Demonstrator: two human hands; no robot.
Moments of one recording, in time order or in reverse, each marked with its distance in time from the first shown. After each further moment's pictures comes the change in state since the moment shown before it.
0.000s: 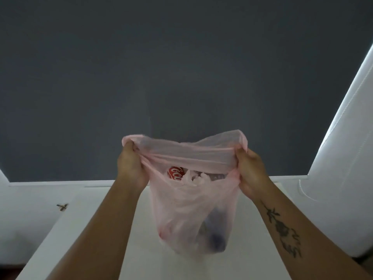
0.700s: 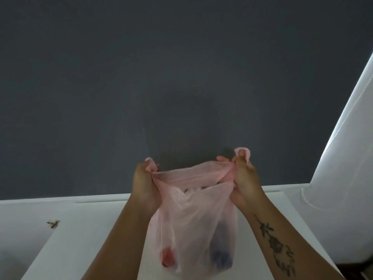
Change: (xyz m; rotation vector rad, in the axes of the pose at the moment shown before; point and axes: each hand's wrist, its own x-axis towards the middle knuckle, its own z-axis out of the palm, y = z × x) left_hand 0.009 -0.036 0.017 0.030 -0.095 -0.147; right_hand 0.022 0.010 0.019 0.217 0.098 0.078
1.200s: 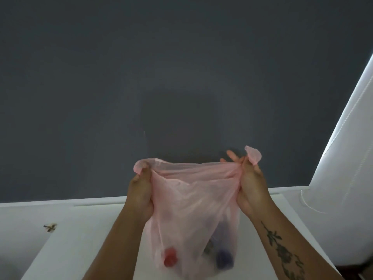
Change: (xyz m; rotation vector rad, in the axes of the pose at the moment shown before) left_hand 0.001 0.002 -0.017 0.255 0.098 0.077; right_hand 0.003 -0.001 -0.010 0.066 -0.084 -0.086
